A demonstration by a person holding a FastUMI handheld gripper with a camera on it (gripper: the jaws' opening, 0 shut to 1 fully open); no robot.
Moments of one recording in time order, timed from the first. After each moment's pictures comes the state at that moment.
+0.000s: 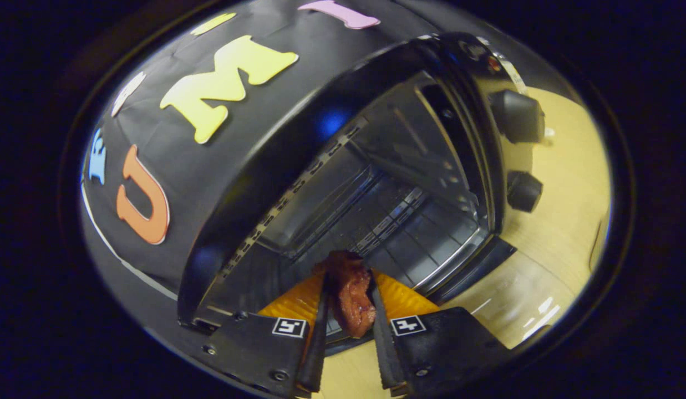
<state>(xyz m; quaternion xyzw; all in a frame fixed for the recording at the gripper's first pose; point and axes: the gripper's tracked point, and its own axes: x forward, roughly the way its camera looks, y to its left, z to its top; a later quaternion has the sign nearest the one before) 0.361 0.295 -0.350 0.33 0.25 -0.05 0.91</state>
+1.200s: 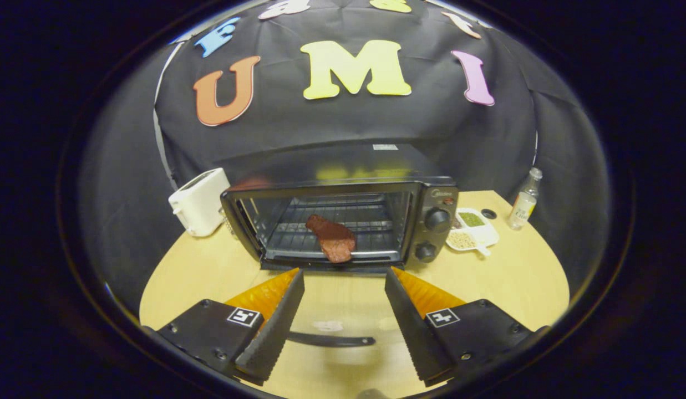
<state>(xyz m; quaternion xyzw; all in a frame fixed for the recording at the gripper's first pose) 0.179 0.243 -0.300 0.02 0.26 0.03 0.96</state>
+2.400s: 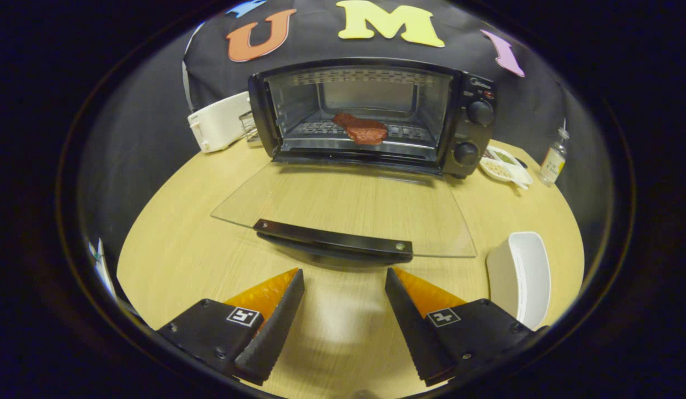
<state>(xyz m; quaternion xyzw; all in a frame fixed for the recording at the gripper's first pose) 0.135 0.268 -0.440 -0.04 0.38 0.09 0.92</state>
